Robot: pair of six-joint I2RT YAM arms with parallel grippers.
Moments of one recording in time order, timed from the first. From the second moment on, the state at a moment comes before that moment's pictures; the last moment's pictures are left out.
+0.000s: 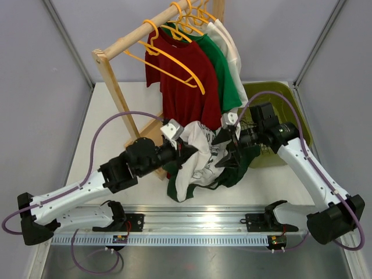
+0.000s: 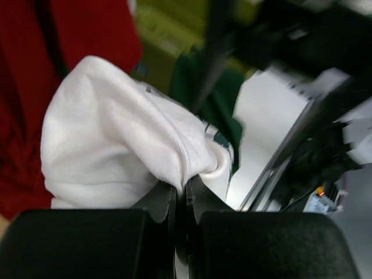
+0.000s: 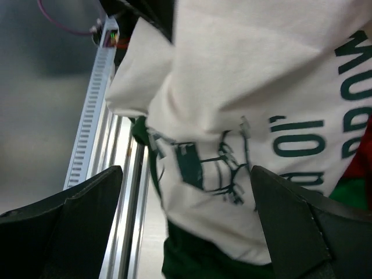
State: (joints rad) left arm -1.08 0.94 0.87 -0.12 -0.13 -0.28; right arm 0.39 1.16 1.14 -0.89 -1.10 -0.79
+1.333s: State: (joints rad) left arm -1.08 0.52 1.06 -0.49 -0.25 -0.08; right arm 0.06 1.34 2.14 -0.75 -0.30 -0.32
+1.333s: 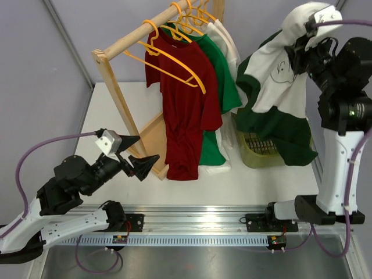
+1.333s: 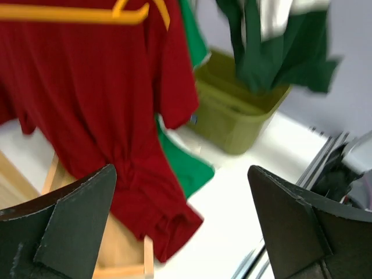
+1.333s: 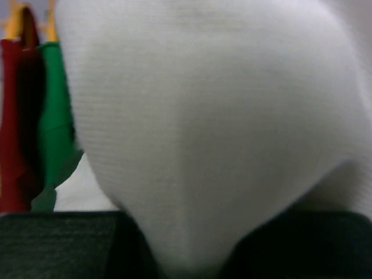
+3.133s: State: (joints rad) left arm -1.08 0.31 0.78 -0.72 -0.48 -0.37; right arm -0.15 0.91 1.20 -0.73 -0.18 0.08
